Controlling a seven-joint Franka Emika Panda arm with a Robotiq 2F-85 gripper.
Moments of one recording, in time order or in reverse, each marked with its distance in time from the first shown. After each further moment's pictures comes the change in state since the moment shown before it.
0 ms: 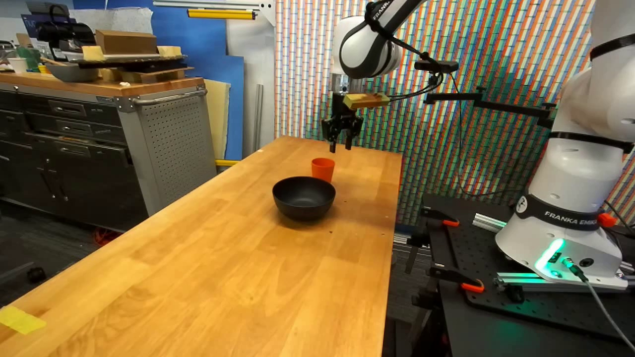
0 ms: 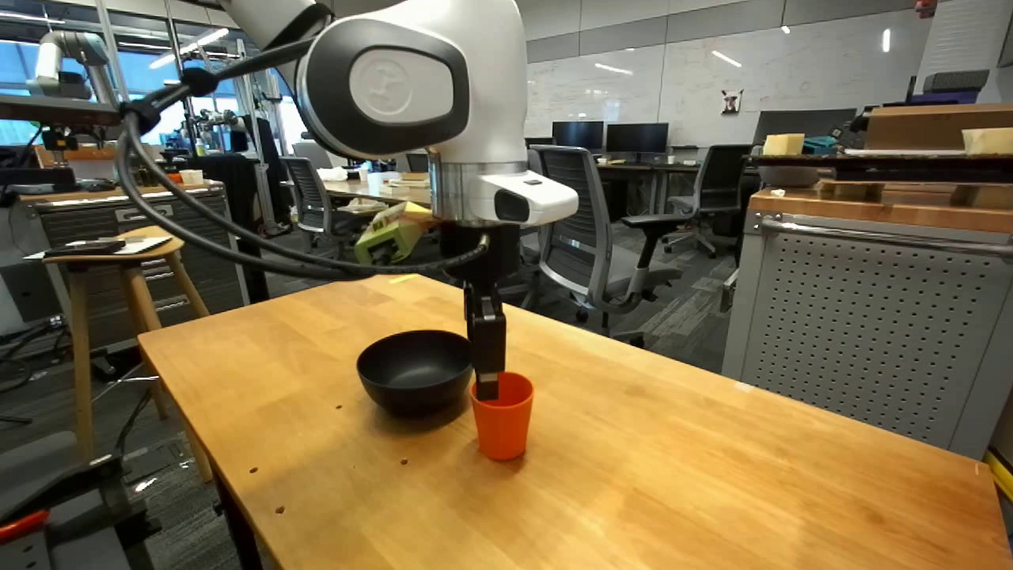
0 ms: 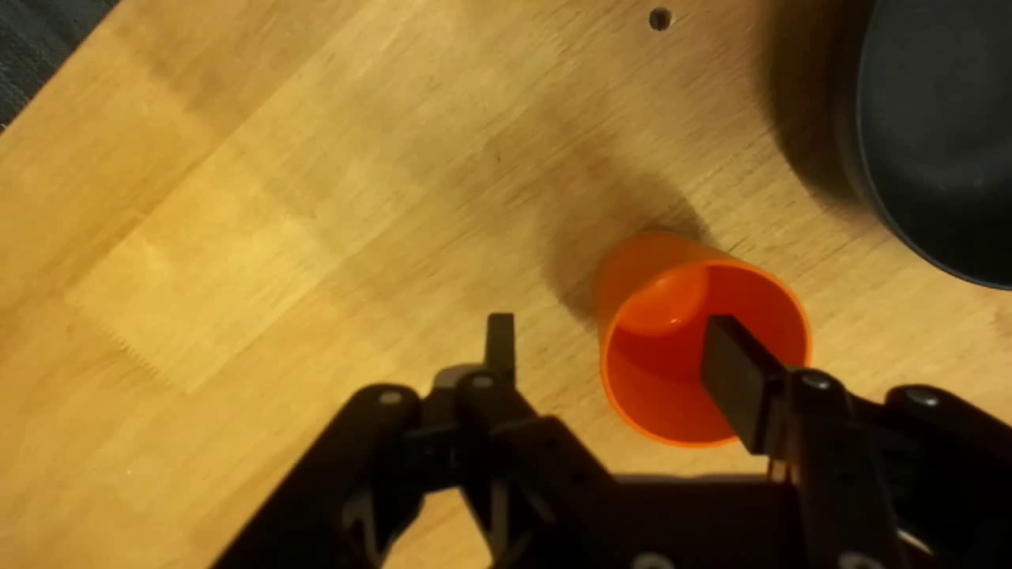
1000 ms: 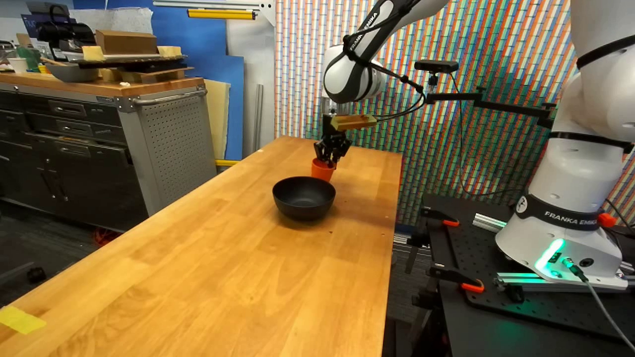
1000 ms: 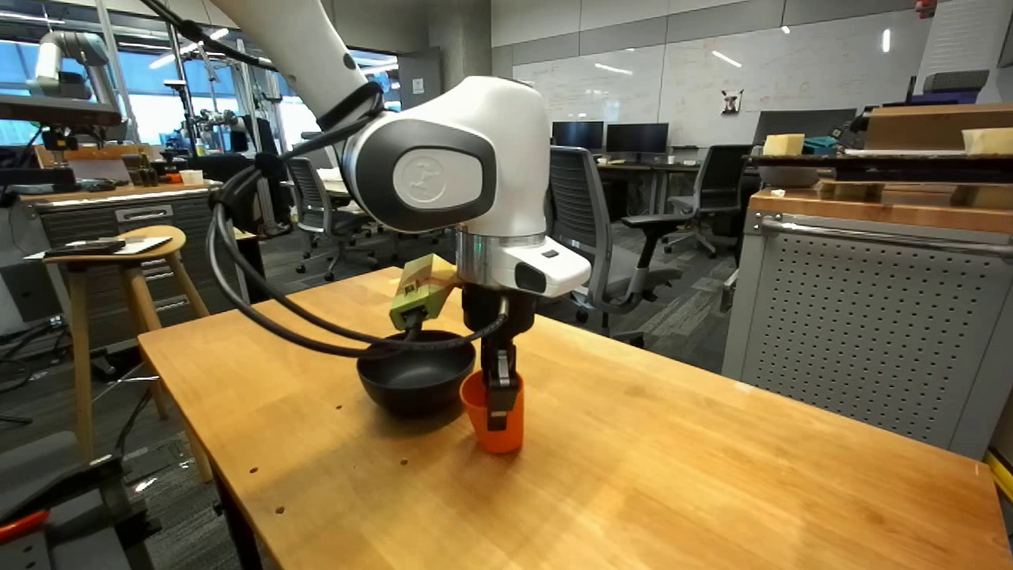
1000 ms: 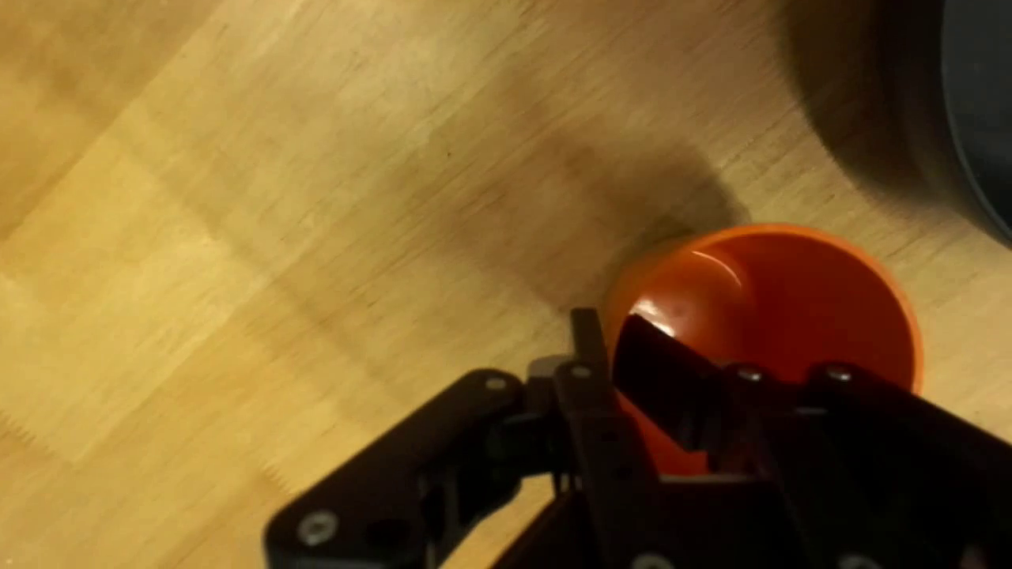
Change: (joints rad) arm 0.001 0.192 0.017 0.098 0.092 0.060 -0.020
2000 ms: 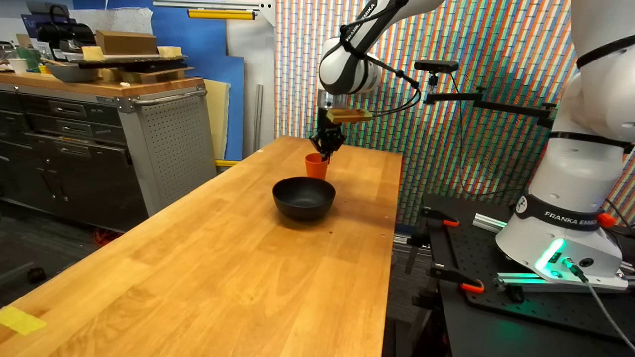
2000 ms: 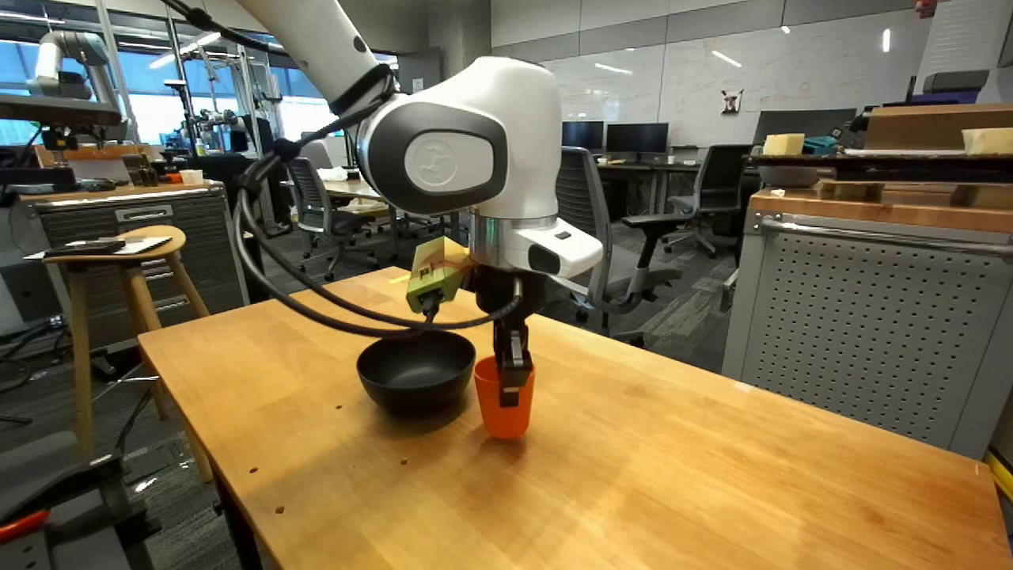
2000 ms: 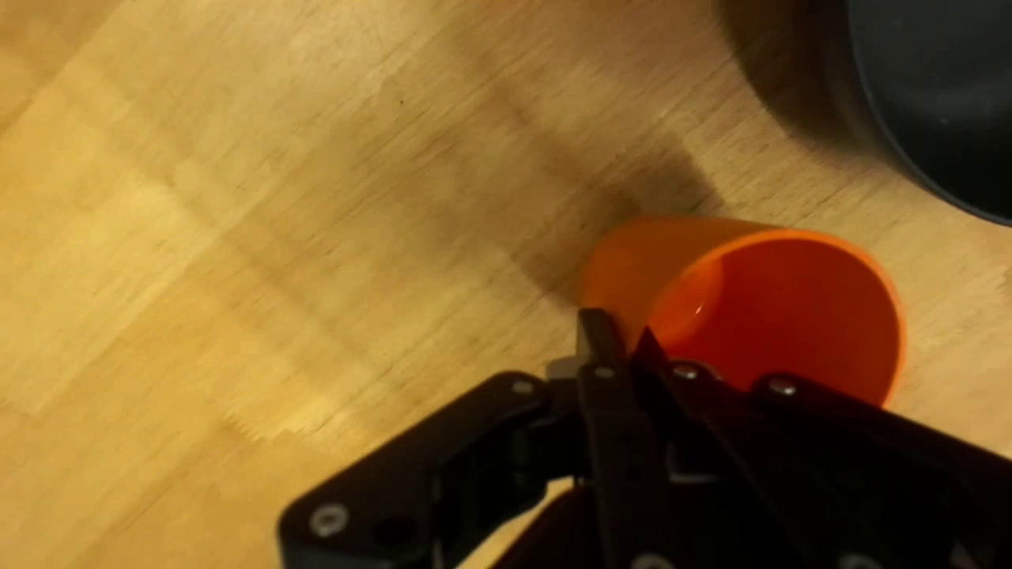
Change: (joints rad) arm -0.005 -0.011 0.008 0.037 0.045 -0.016 -0.041
